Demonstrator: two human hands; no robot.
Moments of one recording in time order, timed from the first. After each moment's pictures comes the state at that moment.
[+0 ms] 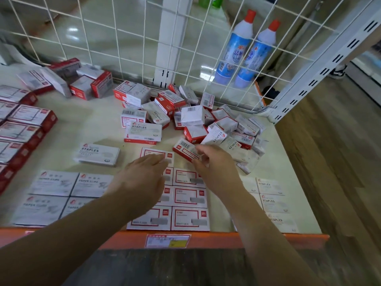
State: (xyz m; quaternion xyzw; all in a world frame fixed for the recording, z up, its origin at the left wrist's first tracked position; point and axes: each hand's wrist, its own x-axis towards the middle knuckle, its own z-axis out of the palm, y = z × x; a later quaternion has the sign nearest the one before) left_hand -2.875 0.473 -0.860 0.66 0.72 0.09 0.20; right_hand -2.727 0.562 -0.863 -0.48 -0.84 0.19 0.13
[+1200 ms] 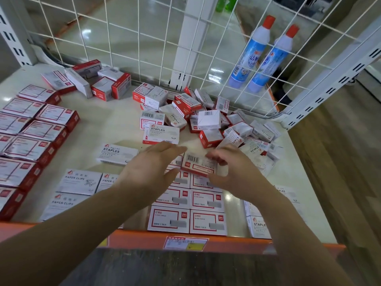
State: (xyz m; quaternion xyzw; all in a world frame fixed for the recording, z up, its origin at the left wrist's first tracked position) left_hand -2.900 0.474 -0.850 0.64 0.71 0.21 0.18; right_hand -2.728 0.561 -0.835 -0.43 -0.88 0.22 0.03
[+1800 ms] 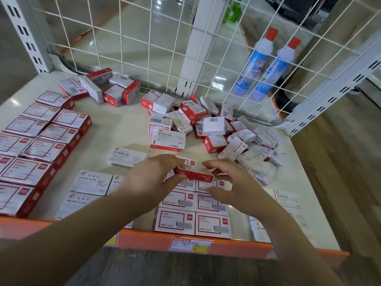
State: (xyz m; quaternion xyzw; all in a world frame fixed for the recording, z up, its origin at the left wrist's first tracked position) left_hand -2.906 0.456 -0.838 0.64 0.70 0.23 0.22; right_hand -2.724 0.542 -0.836 -0.40 -0.84 0.35 0.06
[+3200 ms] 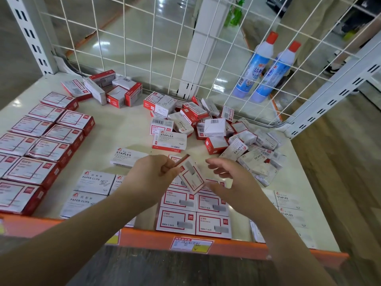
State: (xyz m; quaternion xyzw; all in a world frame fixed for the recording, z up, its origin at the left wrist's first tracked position) left_hand -2.905 0.459 -0.842 0.47 0.74 0.30 0.38; right_hand -2.731 0.531 -0.832 -0.44 -0.83 0.33 0.10
